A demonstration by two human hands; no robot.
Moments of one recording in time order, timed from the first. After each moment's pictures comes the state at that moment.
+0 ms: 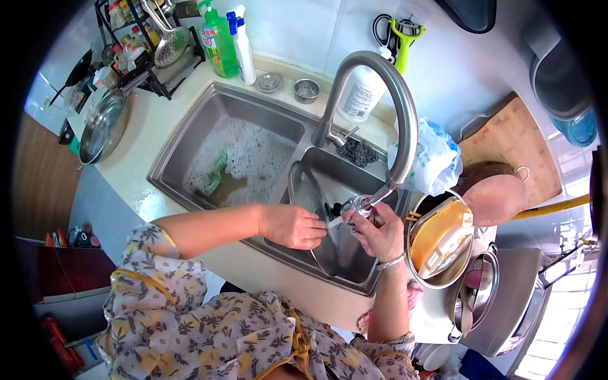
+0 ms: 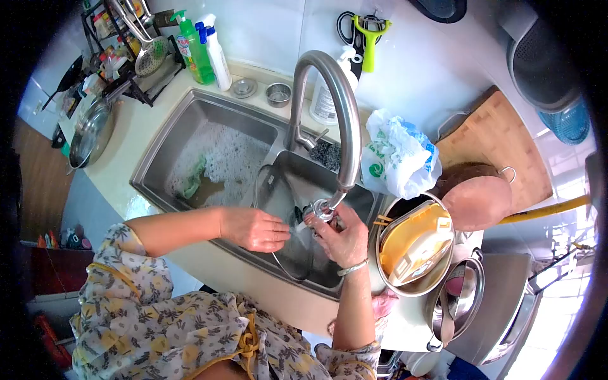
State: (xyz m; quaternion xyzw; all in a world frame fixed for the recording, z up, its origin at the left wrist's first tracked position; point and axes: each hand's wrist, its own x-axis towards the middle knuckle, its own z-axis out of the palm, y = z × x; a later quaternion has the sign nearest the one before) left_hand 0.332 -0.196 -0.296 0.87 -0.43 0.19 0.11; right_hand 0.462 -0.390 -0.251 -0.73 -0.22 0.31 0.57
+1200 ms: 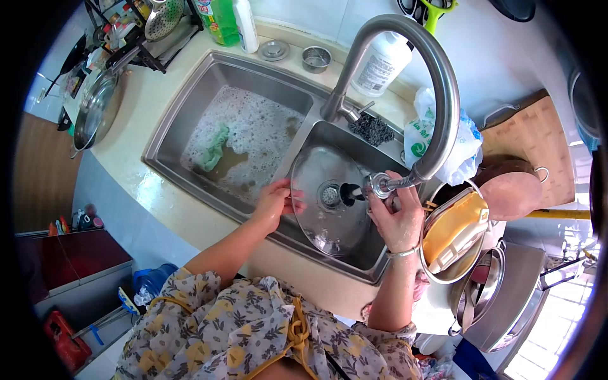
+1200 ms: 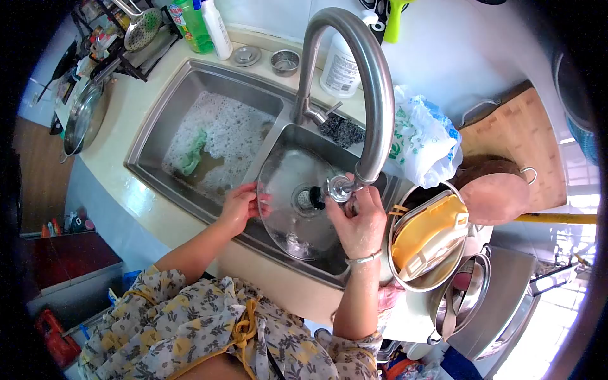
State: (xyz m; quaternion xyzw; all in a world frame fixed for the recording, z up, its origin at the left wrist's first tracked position) left_hand 0.292 -0.216 -0.398 0.30 0.42 0.11 0.85; right_hand 0.471 -0.378 -0.261 -0.84 -0.33 0.08 0.43
